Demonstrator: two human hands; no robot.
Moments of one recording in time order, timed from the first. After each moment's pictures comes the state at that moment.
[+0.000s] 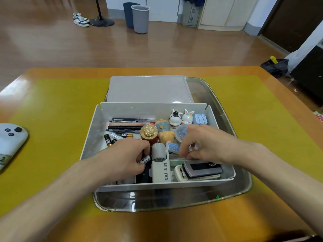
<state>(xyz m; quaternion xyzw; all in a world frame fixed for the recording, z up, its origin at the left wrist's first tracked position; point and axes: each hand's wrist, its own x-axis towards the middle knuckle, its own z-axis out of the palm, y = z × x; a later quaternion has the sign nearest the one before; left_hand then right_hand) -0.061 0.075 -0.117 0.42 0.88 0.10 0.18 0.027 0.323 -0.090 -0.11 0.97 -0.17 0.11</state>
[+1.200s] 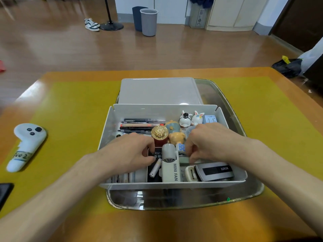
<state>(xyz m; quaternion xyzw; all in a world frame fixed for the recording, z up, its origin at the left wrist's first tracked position) -0.069 0.062 -0.102 0.41 0.89 0.09 0.16 0.011 0.295 -0.079 -0.13 0.98 0.01 0.12</state>
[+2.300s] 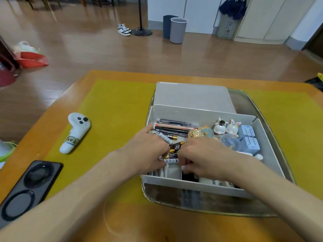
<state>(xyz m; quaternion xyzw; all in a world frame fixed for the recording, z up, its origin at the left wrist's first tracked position) -0.073 0.007 -0.103 0.48 0.87 -0.06 0.02 -0.012 0.199 -0.092 -0.23 0.97 0.00 0.11</state>
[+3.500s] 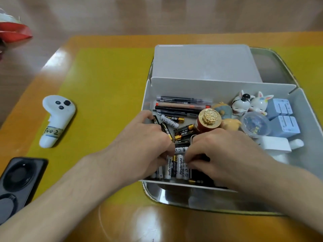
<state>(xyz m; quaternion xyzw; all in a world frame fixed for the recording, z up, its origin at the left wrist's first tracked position) -0.077 0.003 -0.110 0.50 0.86 -0.02 0.06 0.002 0.195 -0.095 -0.15 0.98 -0.09 0.11</state>
